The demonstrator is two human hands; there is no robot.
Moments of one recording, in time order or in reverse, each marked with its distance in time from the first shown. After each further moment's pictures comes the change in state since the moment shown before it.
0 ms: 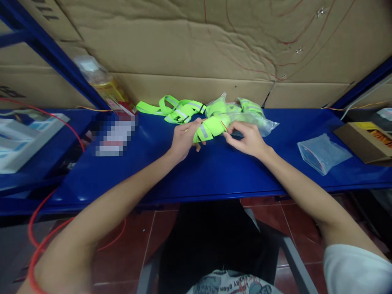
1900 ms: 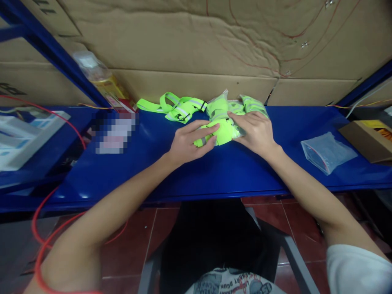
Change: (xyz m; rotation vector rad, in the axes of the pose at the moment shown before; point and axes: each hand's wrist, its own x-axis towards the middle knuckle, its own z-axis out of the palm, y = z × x) left_hand -0.010 -0.004 -0.011 0.728 0.008 1.150; right_hand -0.002 0.014 -0.013 -0.401 -0.022 -0.131
